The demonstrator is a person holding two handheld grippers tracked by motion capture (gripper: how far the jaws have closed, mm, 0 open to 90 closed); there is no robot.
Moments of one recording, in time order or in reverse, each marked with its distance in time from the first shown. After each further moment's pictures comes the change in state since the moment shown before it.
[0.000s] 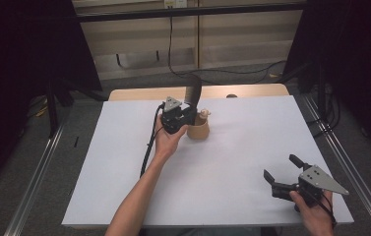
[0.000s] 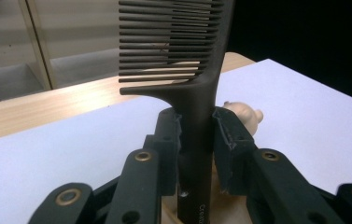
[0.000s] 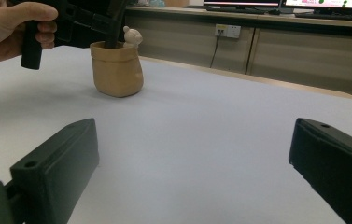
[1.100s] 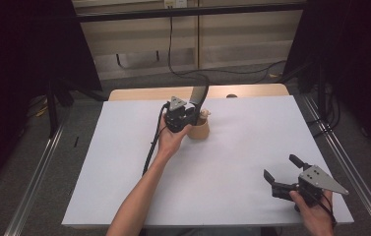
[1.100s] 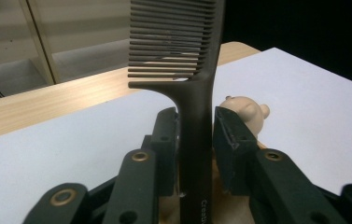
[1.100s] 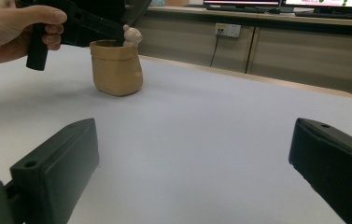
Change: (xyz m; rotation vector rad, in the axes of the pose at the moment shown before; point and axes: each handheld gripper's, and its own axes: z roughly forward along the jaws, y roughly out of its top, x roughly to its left) left arm -0.003 0.002 0.011 0.037 0.017 0.023; right arm -0.001 0.000 0.000 0.007 -0.002 -0.002
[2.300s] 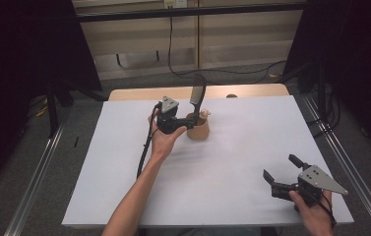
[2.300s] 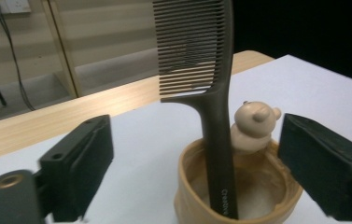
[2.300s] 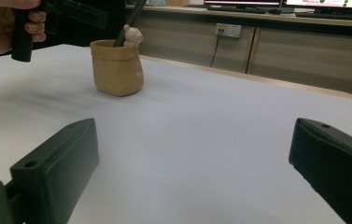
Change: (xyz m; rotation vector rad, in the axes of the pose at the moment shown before) left arm 0.006 0.003 -0.026 -0.038 0.068 0.054; right arm 0.001 0.000 0.001 -0.002 0.000 -0.002
